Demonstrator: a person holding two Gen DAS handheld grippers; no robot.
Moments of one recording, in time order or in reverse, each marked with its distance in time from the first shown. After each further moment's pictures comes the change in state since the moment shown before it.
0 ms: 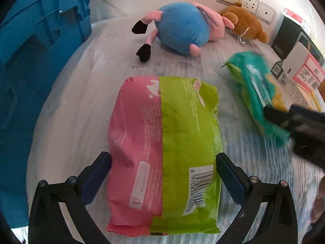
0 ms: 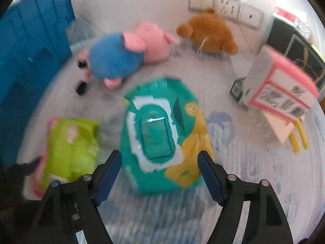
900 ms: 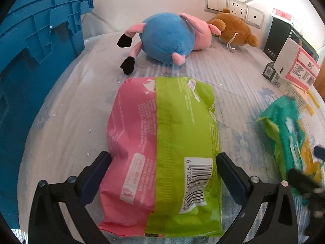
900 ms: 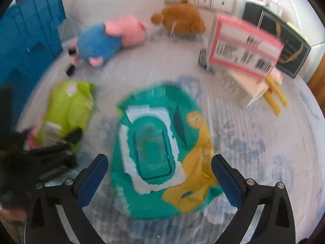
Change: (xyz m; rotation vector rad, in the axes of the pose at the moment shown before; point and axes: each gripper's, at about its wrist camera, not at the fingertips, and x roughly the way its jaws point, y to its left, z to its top) left arm 0.004 -0.016 -0.007 0.042 -0.109 -0.002; right arm -0.030 -0.038 -0.073 0.092 -0.001 -0.057
